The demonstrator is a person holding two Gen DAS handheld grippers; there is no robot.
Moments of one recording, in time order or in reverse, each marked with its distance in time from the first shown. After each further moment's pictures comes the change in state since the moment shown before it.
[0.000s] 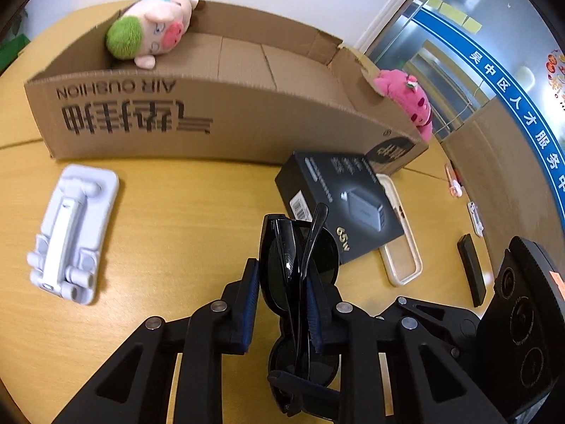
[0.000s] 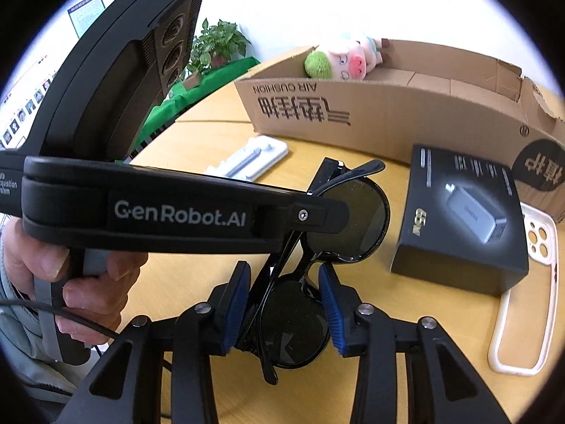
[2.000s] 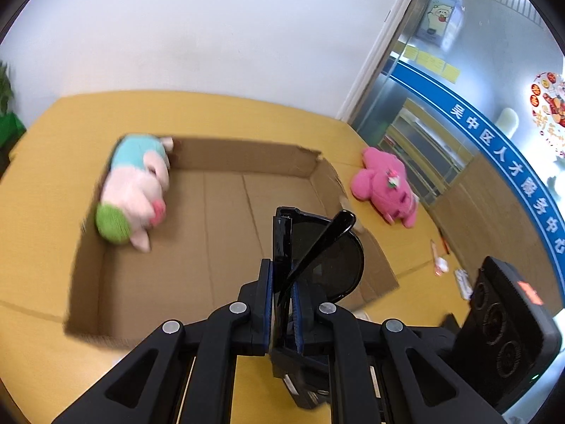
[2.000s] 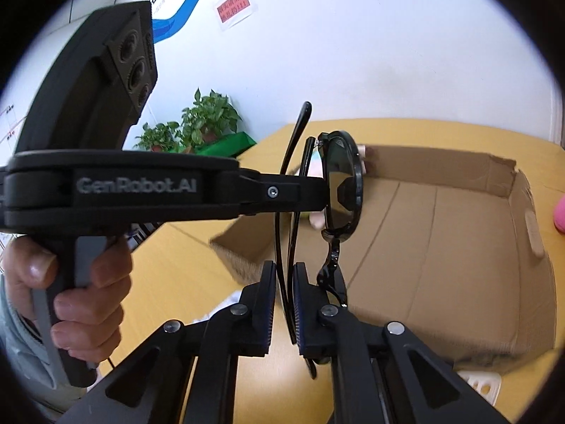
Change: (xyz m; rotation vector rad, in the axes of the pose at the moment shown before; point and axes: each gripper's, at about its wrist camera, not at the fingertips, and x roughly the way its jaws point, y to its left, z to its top) left arm -0.071 -0.027 0.175 0.114 -0.231 0.025; right arm -0.042 -0.035 0.147 0.020 -0.252 -0.001
